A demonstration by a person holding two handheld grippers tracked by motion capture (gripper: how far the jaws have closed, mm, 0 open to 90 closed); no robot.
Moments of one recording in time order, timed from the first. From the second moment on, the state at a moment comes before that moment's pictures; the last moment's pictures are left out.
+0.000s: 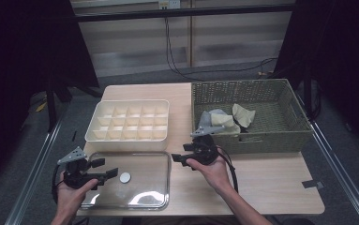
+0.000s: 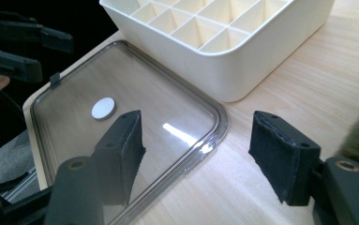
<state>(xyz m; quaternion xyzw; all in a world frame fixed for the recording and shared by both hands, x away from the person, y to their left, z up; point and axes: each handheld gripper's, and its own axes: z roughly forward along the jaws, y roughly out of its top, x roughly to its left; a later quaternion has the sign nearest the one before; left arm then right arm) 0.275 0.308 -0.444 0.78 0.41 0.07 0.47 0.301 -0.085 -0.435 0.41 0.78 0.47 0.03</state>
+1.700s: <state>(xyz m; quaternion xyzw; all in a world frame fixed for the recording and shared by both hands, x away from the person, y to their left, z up) 0.263 0.239 -0.447 0.82 0.35 0.05 0.46 0.390 -0.233 -0.394 0.50 0.75 0.42 0.13</state>
